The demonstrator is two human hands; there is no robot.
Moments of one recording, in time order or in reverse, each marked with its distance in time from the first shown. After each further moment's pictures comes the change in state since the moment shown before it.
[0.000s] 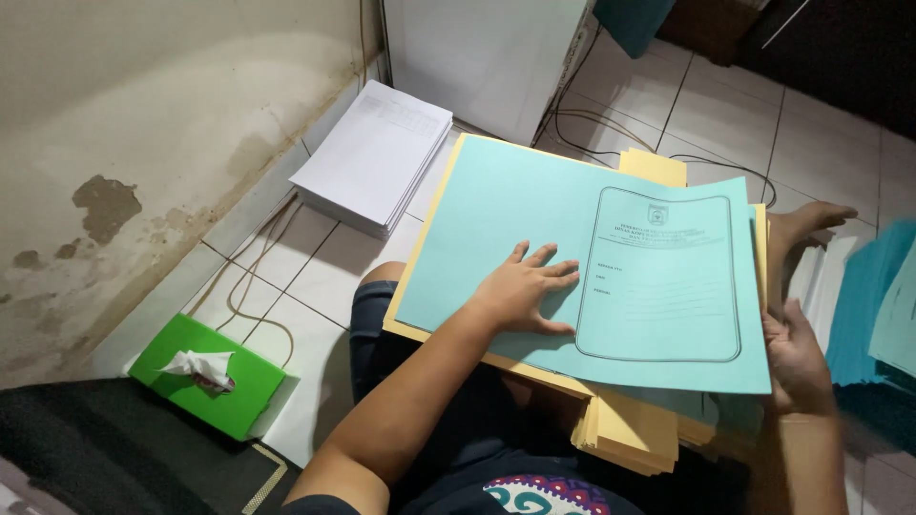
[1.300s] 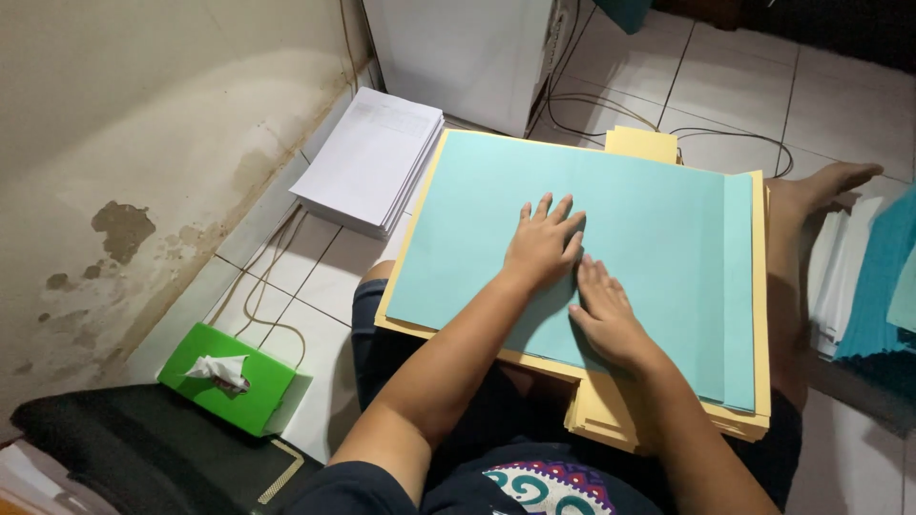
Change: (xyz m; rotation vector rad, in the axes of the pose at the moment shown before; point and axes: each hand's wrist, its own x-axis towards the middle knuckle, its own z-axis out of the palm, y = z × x) left_hand 0.093 -0.004 0.060 -0.005 0.393 -0.302; right_hand 0.070 0.117 0.104 -1.874 0.003 -0.313
